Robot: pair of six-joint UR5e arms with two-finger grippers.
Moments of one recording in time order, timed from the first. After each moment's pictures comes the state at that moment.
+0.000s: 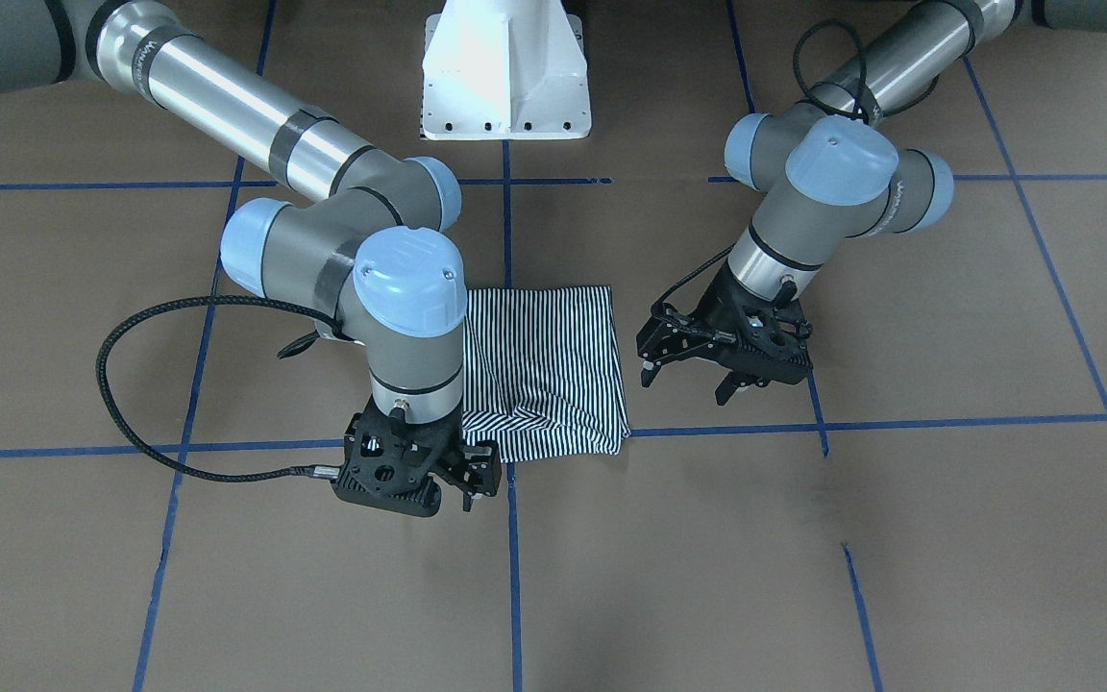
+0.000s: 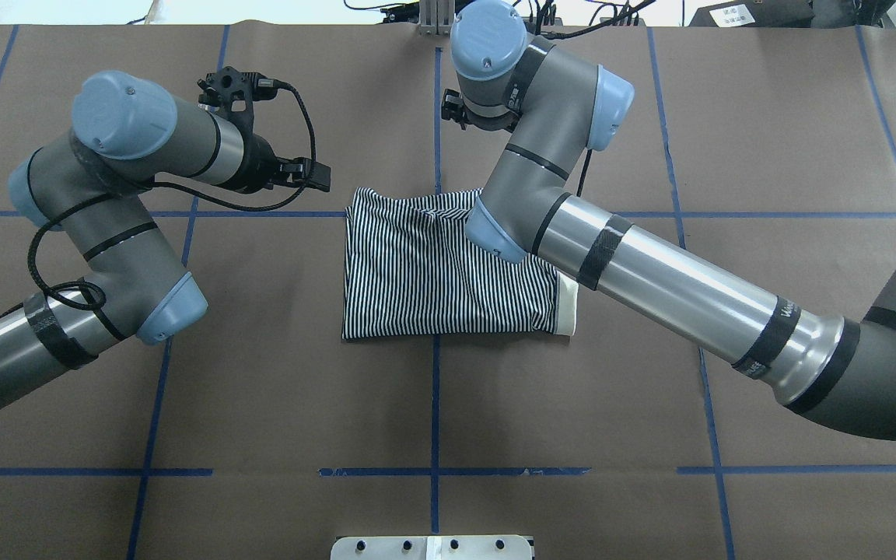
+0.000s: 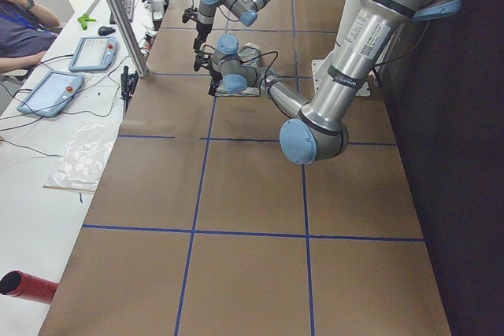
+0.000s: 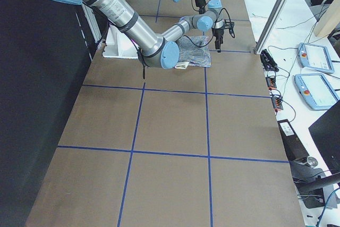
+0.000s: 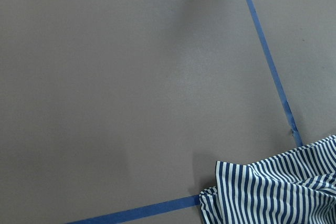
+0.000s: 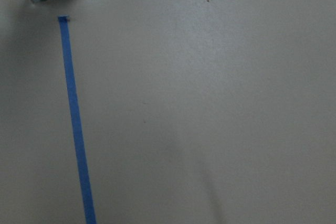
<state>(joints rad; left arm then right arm) -0.77 -2.11 -1.54 -2.17 -1.93 -1.03 0.75 -0.61 1.18 -1.42 1.77 1.28</state>
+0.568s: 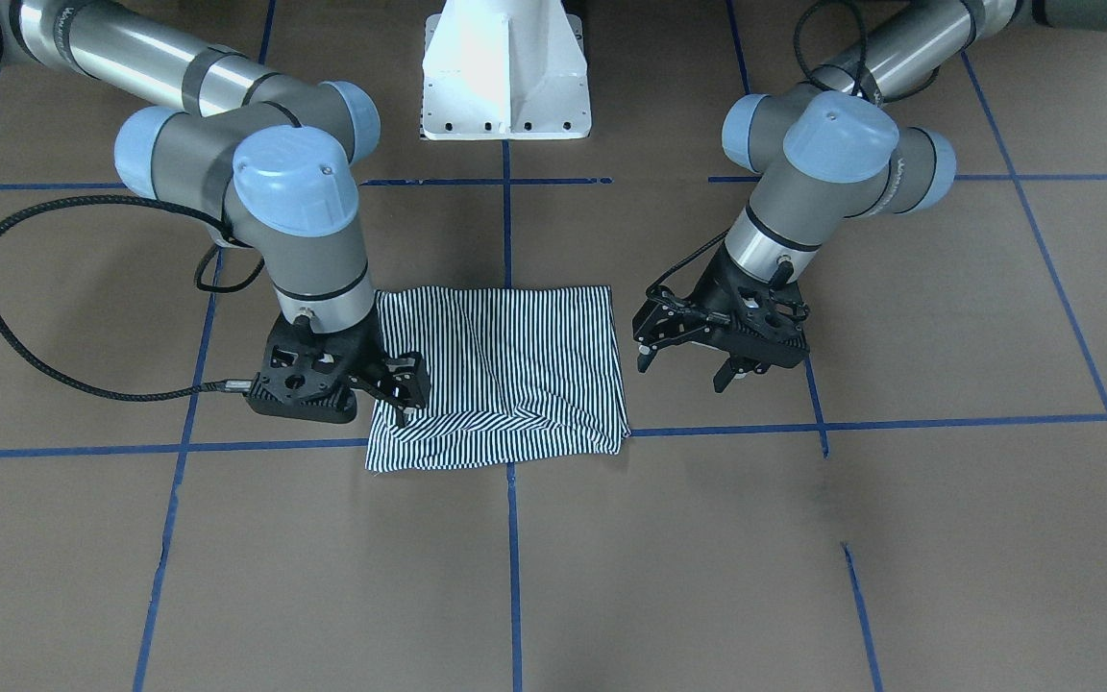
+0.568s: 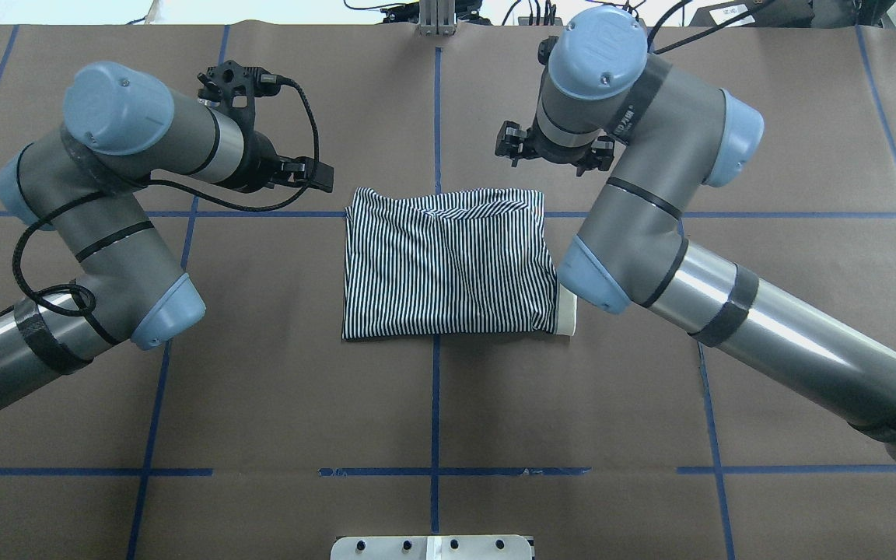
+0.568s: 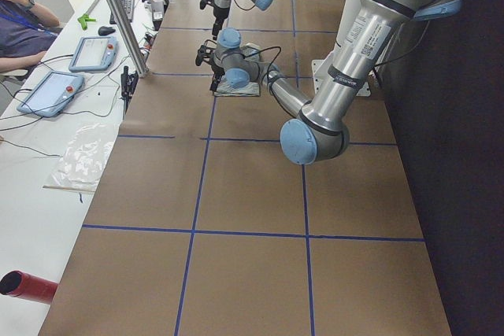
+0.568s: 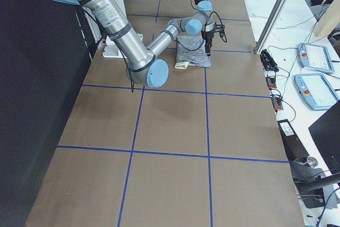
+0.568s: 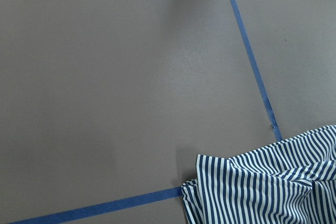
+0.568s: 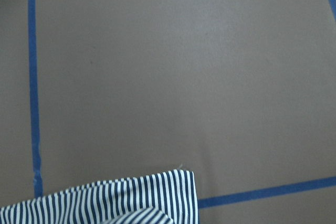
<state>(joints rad) -0.76 -2.10 -1.59 -2.11 -1.93 -1.00 0.73 -0.87 1.56 -1.52 1.83 1.20</state>
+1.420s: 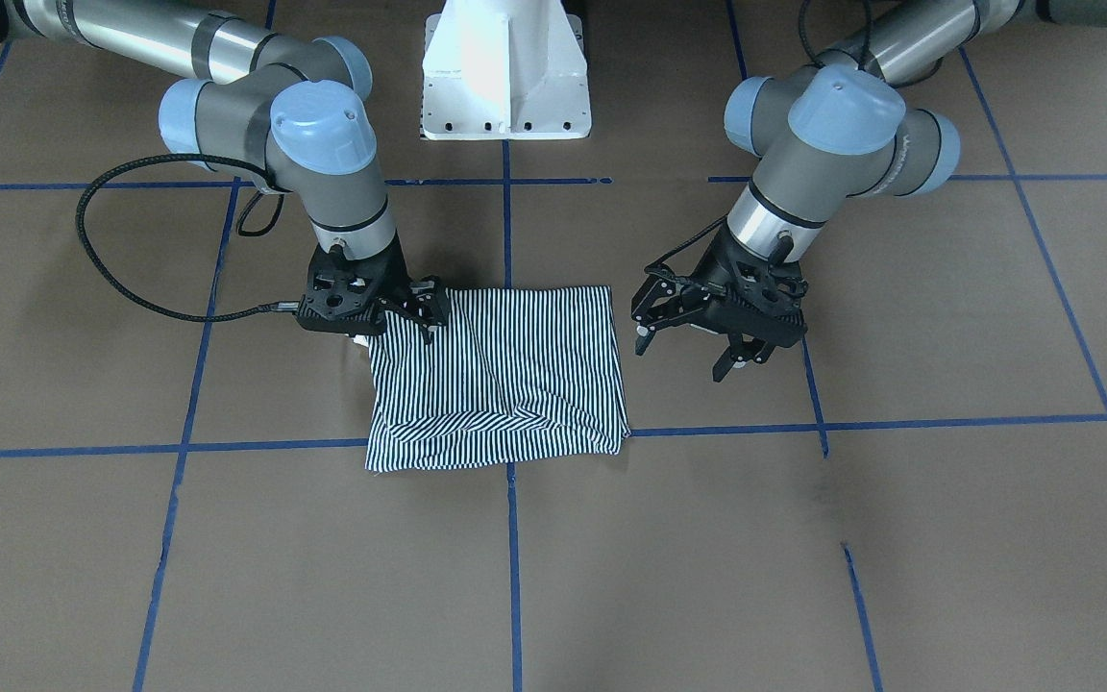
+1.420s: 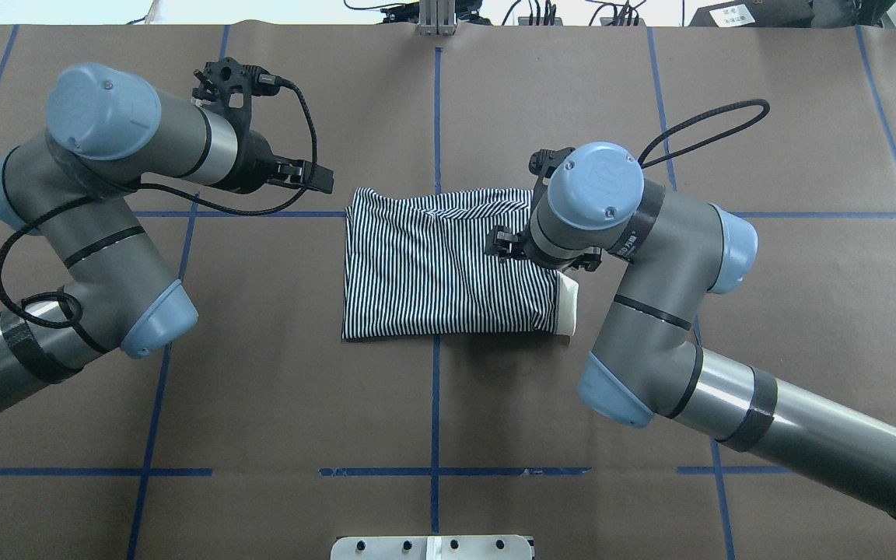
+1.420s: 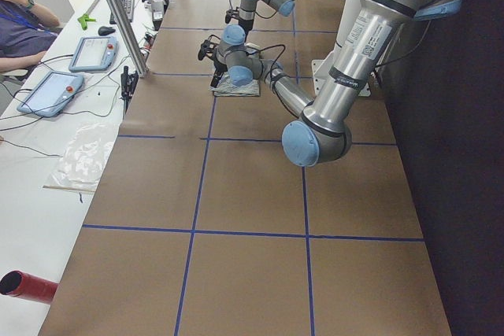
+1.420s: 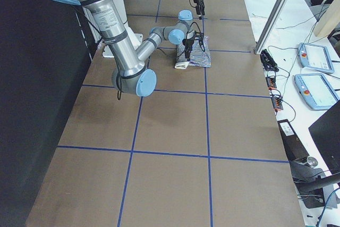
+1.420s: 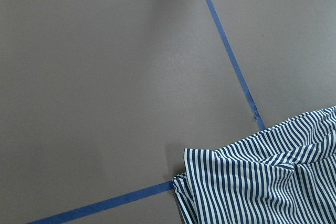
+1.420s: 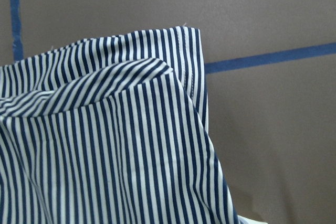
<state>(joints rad) -0.76 -2.09 -1.64 -2.11 -1.92 -0.95 0.57 -1.00 1.65 -1.43 1.82 1.34</state>
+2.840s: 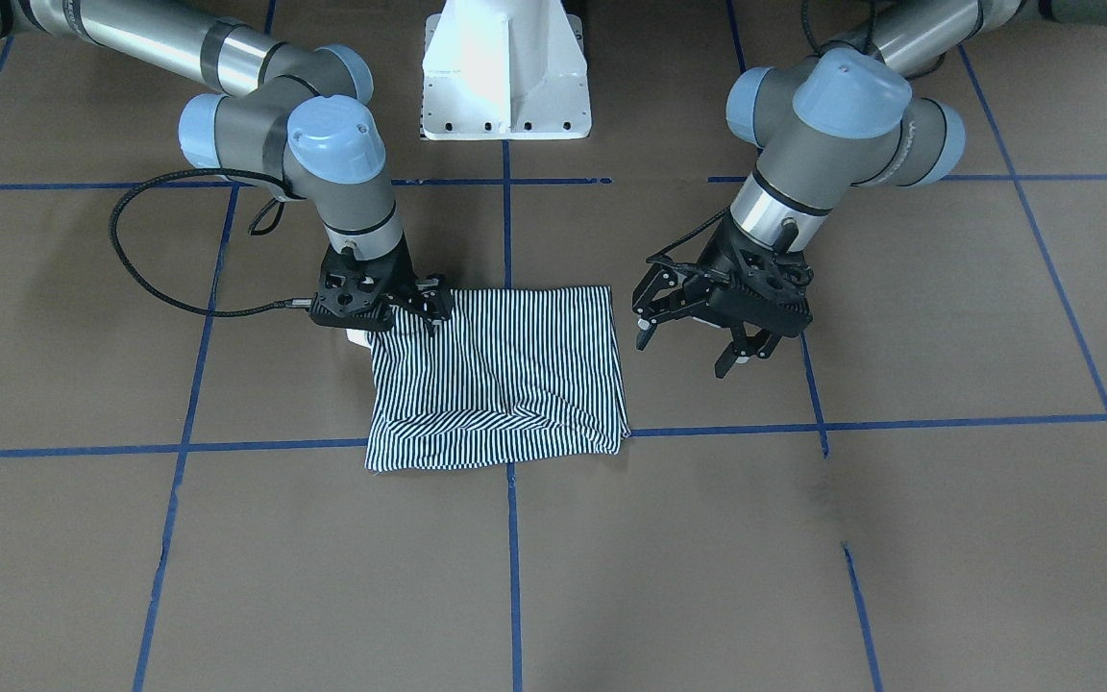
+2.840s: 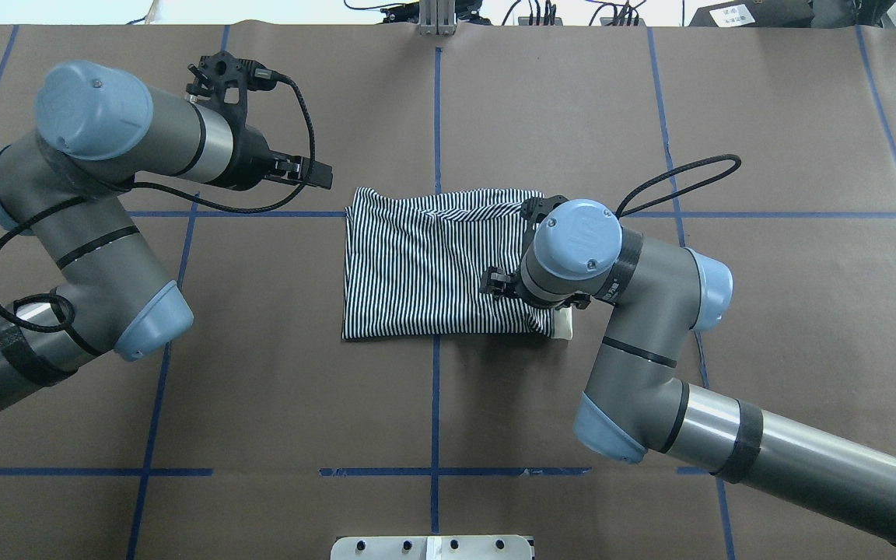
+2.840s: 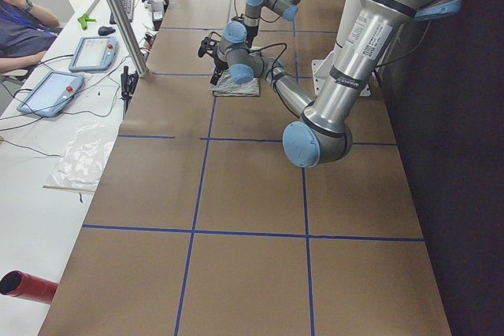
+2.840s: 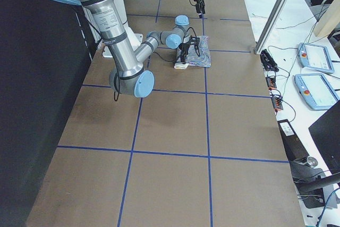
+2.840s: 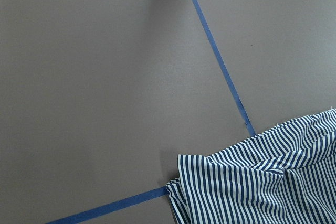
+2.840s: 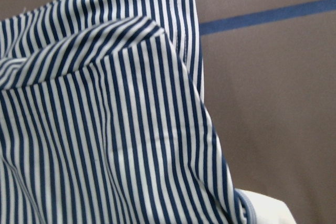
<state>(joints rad) -0.76 -2.08 -1.67 -2.09 -1.91 -0.94 0.56 -1.01 1.64 -1.43 1.84 1.37</state>
